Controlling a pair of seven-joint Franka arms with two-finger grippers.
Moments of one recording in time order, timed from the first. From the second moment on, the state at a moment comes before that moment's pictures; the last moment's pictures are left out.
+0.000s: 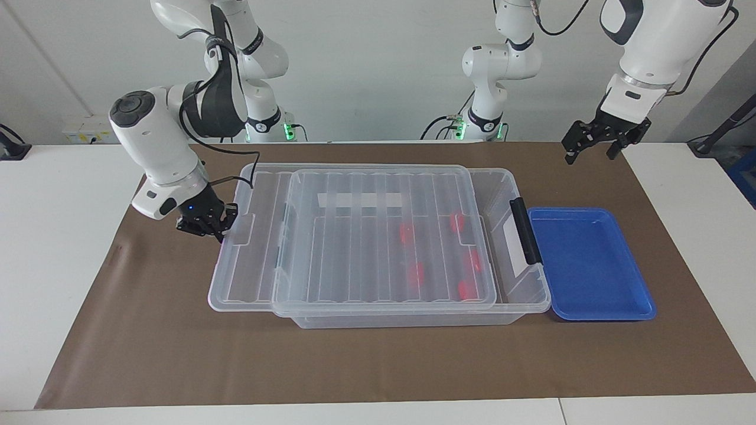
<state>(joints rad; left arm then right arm) -0.07 -0.06 0.02 -1.66 0.04 1.61 -0.08 0.04 0.14 0.00 -1.83 0.09 2.06 -0.22</state>
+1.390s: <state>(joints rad) -0.07 -0.06 0.02 -1.66 0.04 1.61 -0.08 0.13 0.15 0.00 -1.83 0.18 2.08 -0.11</state>
